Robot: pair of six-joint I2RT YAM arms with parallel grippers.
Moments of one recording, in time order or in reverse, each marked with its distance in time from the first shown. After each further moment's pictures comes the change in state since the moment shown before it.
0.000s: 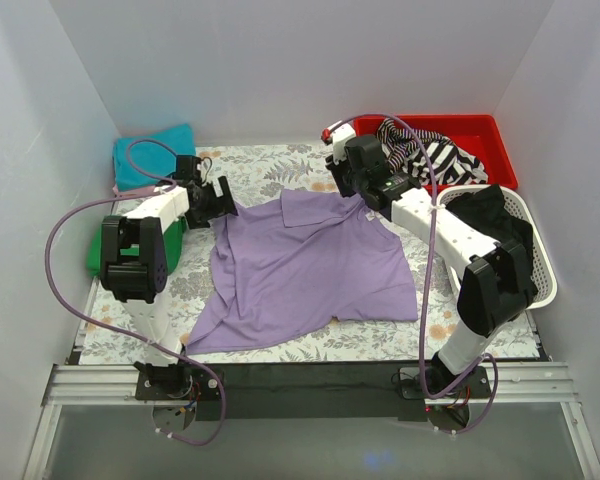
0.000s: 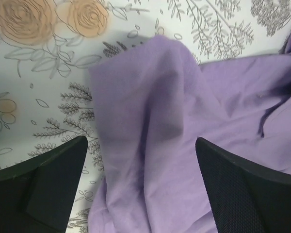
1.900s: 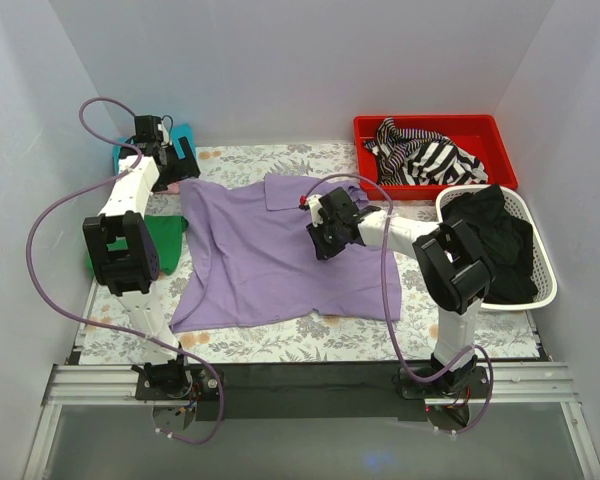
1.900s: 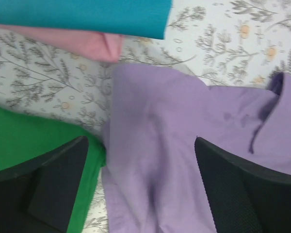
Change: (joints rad) left arm 0.159 0.072 0.418 -0.195 -0.105 0.101; right arm 0.081 0.229 -0.238 -0.025 -0.325 0.121
